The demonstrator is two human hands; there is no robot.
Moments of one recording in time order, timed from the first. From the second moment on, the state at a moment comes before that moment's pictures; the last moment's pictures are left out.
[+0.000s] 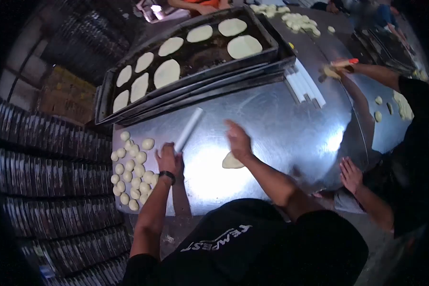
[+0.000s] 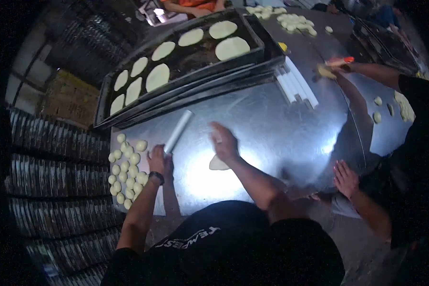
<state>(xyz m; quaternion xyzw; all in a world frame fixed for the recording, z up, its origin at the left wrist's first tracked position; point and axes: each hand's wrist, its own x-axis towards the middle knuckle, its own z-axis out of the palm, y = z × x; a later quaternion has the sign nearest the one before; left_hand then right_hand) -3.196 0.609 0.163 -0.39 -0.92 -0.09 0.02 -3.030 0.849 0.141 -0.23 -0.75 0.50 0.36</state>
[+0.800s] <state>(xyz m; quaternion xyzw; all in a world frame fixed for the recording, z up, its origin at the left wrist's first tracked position) -3.028 0.678 0.186 -0.24 -0.96 -0.15 -0.05 -3.011 0.901 0.186 -0.01 -0.99 0.09 0.13</state>
